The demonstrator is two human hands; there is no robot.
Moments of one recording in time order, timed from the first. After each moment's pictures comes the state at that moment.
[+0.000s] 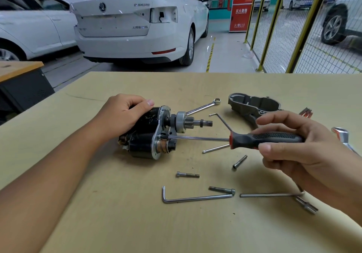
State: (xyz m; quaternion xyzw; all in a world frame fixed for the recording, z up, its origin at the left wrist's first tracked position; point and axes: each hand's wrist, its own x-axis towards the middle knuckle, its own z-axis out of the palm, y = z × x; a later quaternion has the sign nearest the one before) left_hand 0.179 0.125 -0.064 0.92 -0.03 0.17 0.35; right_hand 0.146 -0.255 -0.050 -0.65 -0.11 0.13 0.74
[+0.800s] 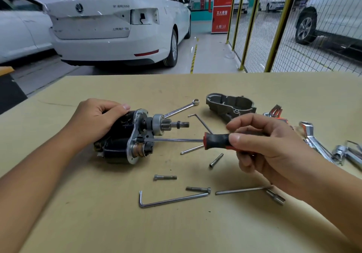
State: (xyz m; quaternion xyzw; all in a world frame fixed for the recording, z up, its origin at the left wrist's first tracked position) left_hand 0.184 0.130 -0.074 0.90 -0.02 0.21 0.38; right_hand 0.143 -0.253 -0.047 -0.64 -0.11 0.15 0.75
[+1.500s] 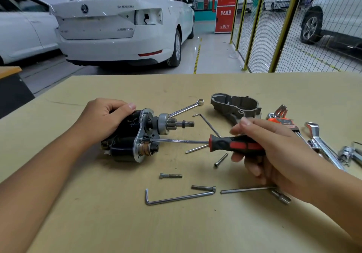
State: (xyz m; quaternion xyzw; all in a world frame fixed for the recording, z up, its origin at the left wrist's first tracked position) left_hand 0.184 0.129 -0.071 0.92 -0.04 0.20 0.34; right_hand 0.142 -0.247 -0.048 -0.68 -0.06 0.16 0.71
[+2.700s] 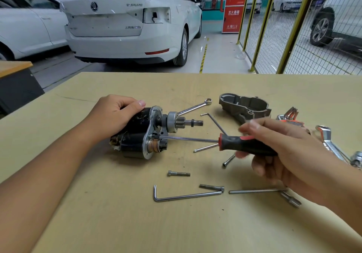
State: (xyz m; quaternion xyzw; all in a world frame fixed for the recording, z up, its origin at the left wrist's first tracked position) left_hand 0.178 0.124 -0.065 0.92 -0.03 0.19 0.35; right_hand 0.142 -0.249 -0.044 -0.68 -0.07 0.17 0.71
